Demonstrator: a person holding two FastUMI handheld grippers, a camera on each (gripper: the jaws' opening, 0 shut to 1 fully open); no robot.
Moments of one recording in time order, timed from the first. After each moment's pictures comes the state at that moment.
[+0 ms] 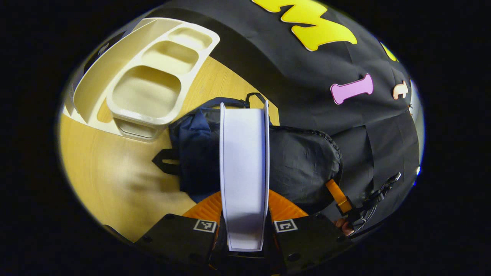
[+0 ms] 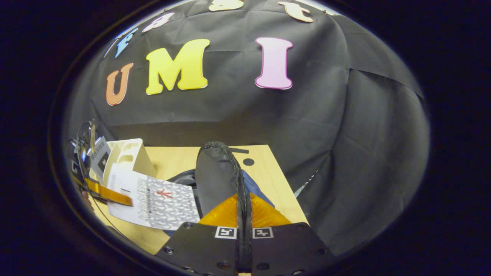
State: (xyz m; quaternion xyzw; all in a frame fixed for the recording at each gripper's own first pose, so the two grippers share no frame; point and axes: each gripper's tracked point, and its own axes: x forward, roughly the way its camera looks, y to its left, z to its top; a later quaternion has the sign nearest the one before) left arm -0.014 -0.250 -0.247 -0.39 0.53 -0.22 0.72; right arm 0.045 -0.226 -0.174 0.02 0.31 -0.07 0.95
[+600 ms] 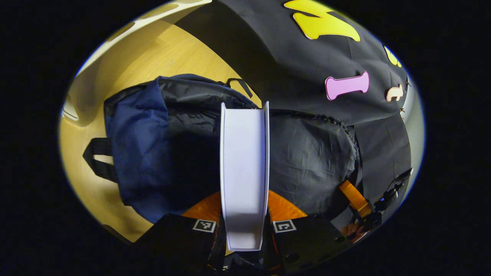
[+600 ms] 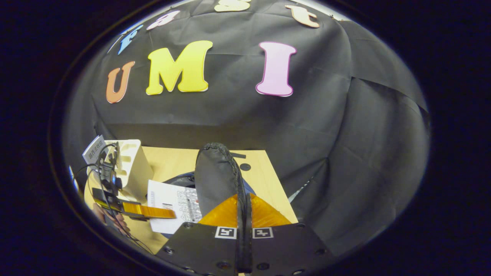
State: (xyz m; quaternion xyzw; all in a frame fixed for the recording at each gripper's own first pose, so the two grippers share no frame) left arm 0.005 -0.349 -0.291 -0.45 0.50 -0.28 0.68; right arm 0.056 -0.231 -0.153 0.00 0.30 -0.08 0.95
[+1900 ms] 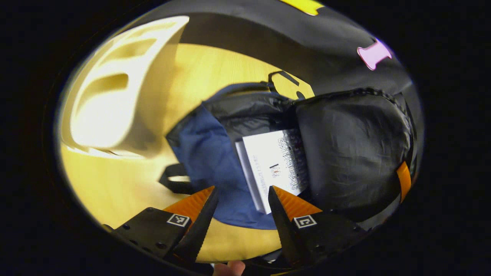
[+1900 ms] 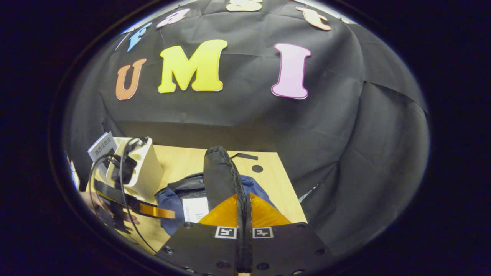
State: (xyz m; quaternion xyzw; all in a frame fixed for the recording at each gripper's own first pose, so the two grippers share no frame) left arm 0.009 -0.248 -0.270 -0.16 0.59 -0.15 0.78; right arm 0.062 -0.198 -0.160 -0.01 0.30 -0.04 0.95
